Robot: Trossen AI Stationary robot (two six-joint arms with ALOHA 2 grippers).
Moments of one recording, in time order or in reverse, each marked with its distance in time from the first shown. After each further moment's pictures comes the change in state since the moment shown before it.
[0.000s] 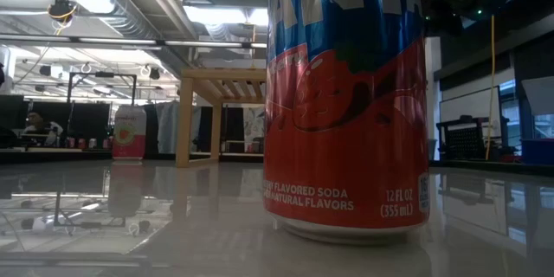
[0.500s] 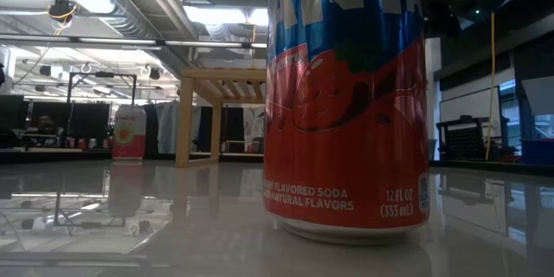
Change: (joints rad) left arm 0.022 0.000 0.000 0.000 0.000 0.000; right arm 0.024 0.006 0.000 -0.045 0.002 -0.020
